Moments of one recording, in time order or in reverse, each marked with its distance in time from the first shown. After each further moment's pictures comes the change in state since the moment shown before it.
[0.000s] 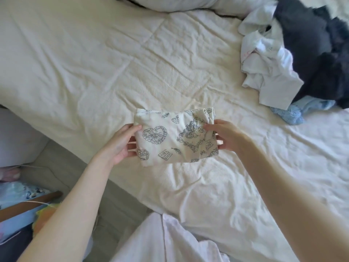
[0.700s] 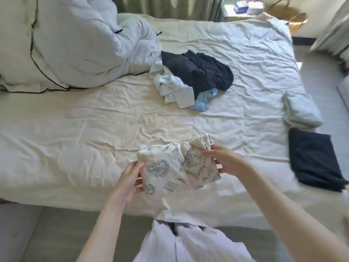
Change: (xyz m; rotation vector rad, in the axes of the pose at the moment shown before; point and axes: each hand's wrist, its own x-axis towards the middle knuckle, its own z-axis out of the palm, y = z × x) left_hand -0.225 -0.070 0.108 0.248 -0.189 0.161; right_hand -0.277 0.178 -0.074 0.285 0.199 -0.161
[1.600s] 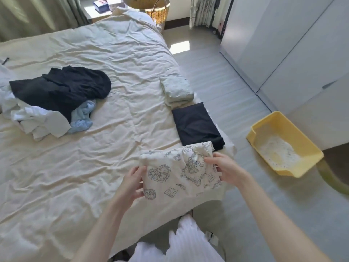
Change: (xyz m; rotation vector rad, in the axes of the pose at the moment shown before) left_hand -0.028 -0.090 0.410 0.391 -0.414 -0.038; right_hand -0.095 0.249 -0.360 0.484 0.355 0.059
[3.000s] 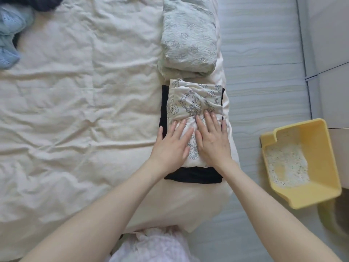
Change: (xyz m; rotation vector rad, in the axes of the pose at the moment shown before) left_hand 0.288 0.014 0.203 1.443 -0.050 0.444; right_hand 0.316 -0.036 -0.064 -1.350 0.211 -0.739
